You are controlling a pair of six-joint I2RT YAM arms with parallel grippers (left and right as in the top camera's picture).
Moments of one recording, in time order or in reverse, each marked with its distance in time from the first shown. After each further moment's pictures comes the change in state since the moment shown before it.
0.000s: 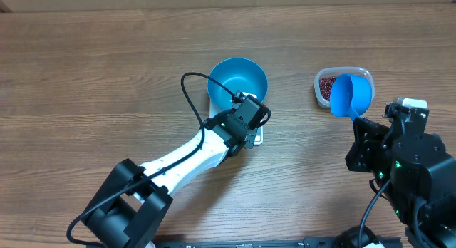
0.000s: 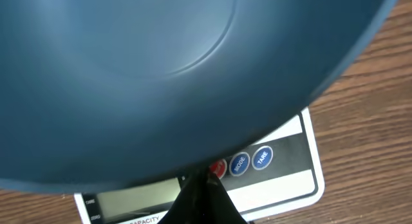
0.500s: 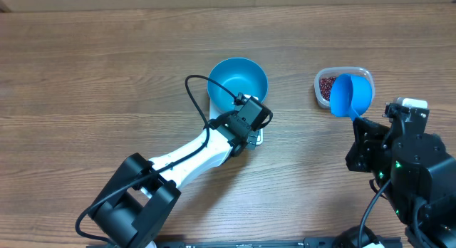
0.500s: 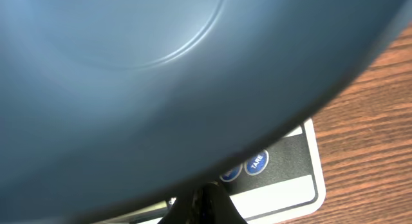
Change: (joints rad) left arm -0.008 0.042 0.000 0.026 0.020 -0.022; right arm 0.000 0.000 0.000 0.000 0.000 0.000
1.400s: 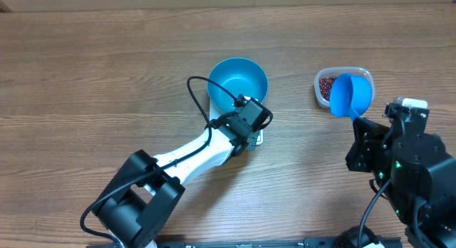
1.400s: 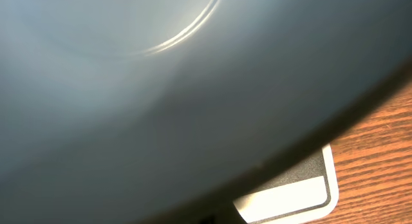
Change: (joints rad) left arm 0.000 0.025 0.000 0.000 -0.002 0.000; right arm 0.000 0.000 0.000 0.000 0.000 0.000
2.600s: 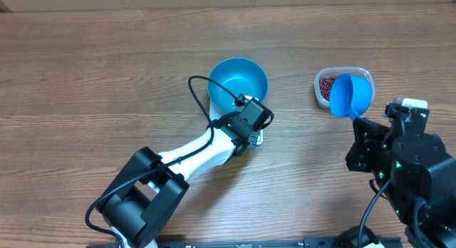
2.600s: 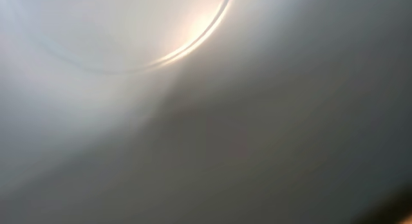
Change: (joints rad) left arm 0.000 0.029 0.000 0.040 -0.027 0.000; right arm 0.000 0.000 0.000 0.000 0.000 0.000
